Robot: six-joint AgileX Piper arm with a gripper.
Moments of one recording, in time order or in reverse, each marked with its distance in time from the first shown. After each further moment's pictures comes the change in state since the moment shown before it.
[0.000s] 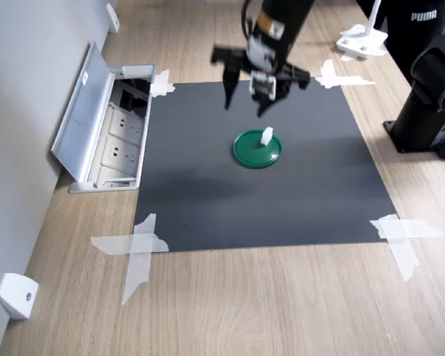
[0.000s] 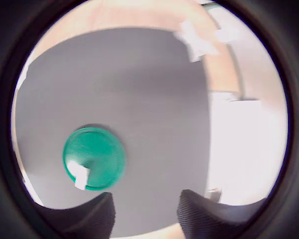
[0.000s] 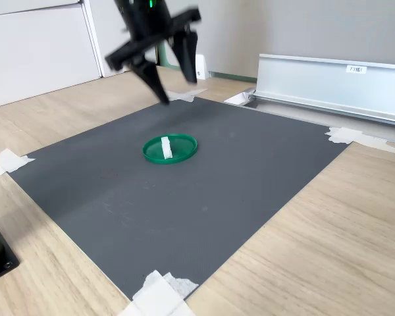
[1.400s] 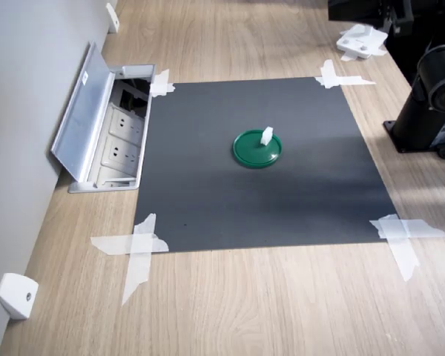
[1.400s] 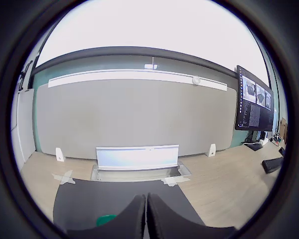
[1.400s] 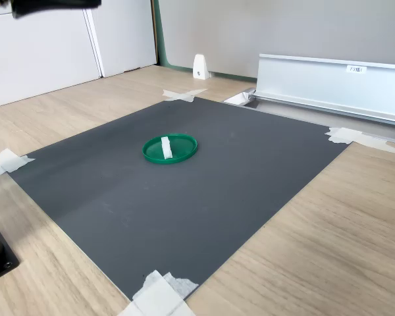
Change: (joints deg) arm -17.7 -75.3 44.5 12.5 -25.3 65.2
